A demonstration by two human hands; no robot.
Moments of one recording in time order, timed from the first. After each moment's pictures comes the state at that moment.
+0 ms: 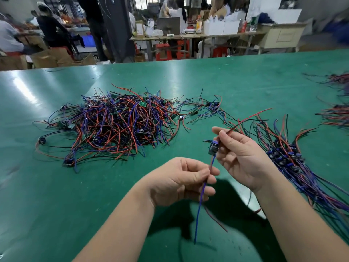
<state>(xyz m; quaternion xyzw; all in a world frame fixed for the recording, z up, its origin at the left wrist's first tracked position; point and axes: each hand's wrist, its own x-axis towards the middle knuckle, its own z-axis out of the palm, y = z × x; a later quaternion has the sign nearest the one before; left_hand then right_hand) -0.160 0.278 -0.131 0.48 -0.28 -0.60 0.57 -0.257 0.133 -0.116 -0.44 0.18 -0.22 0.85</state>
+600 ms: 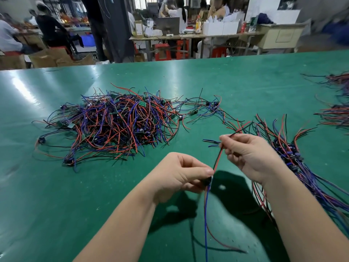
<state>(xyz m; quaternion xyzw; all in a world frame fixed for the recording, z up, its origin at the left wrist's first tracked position) -0.165 0.272 -0.129 0.59 -0.30 -0.48 0.57 -0.262 0.114 -0.119 -0.54 0.29 -0.24 0.76</state>
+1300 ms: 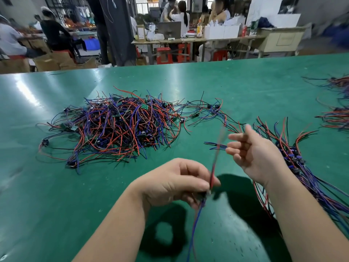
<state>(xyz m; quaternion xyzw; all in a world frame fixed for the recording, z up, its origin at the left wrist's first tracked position) -0.158 0.289 -0.121 0.49 -0.40 -0.56 0.53 -0.262 0.105 -0.117 -0.47 0.34 -0.25 0.77</state>
